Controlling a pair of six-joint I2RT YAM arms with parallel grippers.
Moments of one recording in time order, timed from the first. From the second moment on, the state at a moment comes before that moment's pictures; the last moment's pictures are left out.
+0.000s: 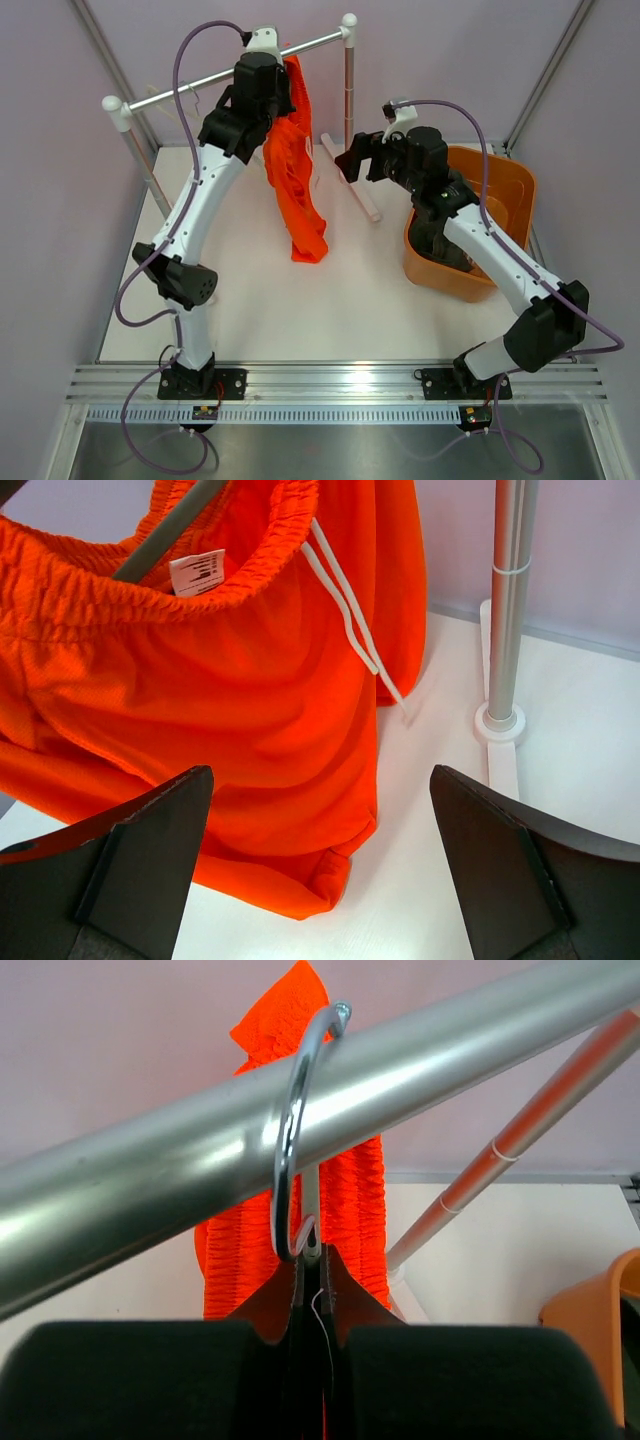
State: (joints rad) left arm -0.48 1.95 2.38 -0.68 -0.35 -0.26; right arm 0.49 1.47 1.39 -0.08 -0.14 0.26
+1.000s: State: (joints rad) left arm -0.64 1.49 1.89 -0.81 -0.19 -0.25; right arm 0.54 1.35 1.40 -0.20 -0.08 0.26
